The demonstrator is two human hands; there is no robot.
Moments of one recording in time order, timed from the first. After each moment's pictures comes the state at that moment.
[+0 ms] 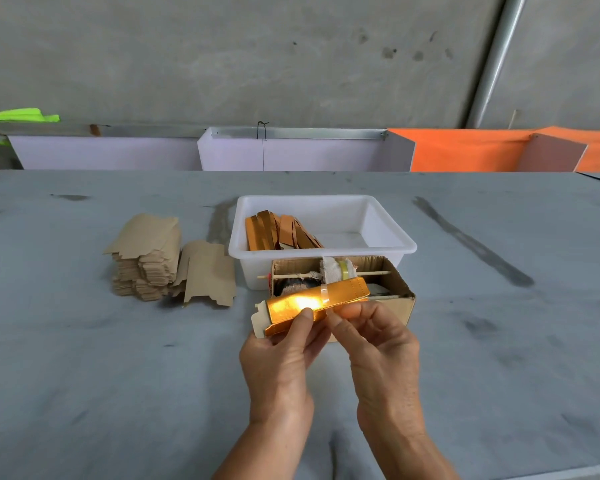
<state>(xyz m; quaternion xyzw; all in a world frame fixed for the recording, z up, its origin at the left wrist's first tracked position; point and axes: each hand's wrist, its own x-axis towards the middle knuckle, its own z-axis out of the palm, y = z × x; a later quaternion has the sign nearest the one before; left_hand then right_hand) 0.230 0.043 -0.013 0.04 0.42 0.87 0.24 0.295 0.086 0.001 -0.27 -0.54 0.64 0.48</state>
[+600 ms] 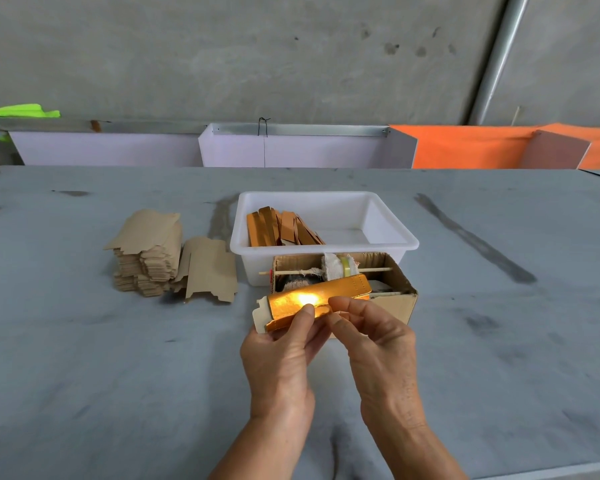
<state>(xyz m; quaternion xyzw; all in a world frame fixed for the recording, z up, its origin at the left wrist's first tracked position) 0.230 0.043 -0.012 0.03 0.42 0.87 0.24 0.293 0.090 -0.004 -0.31 -0.58 0.61 0.44</state>
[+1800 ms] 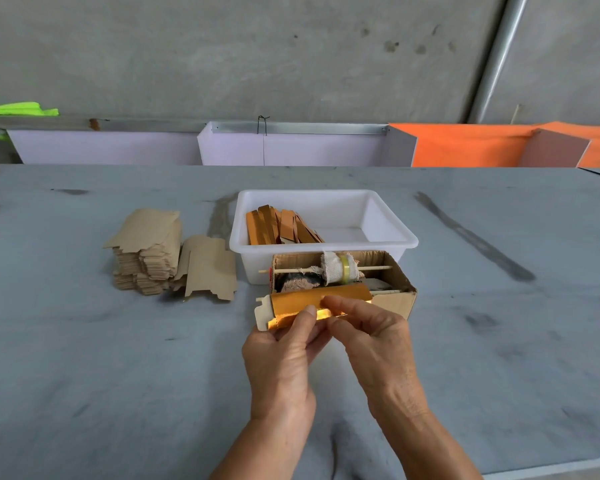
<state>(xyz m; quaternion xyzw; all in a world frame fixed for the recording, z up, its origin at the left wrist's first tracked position) 0.232 0.040 -0.010 0.04 0.44 0.86 0.26 0.295 0.096 -0.002 -0.34 -0.65 0.57 0.37</state>
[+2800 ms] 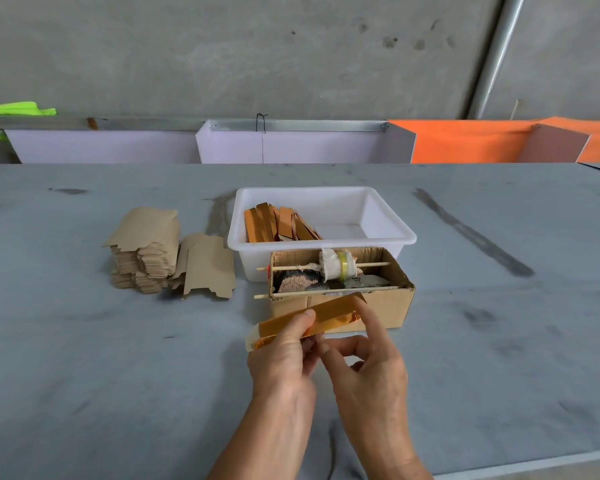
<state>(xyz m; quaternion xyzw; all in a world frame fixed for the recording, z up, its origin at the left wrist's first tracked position) 0.224 0.052 -0.014 -0.15 0.46 0.81 0.34 0.304 0.071 -0.026 -0.36 -0.69 0.48 0.41</state>
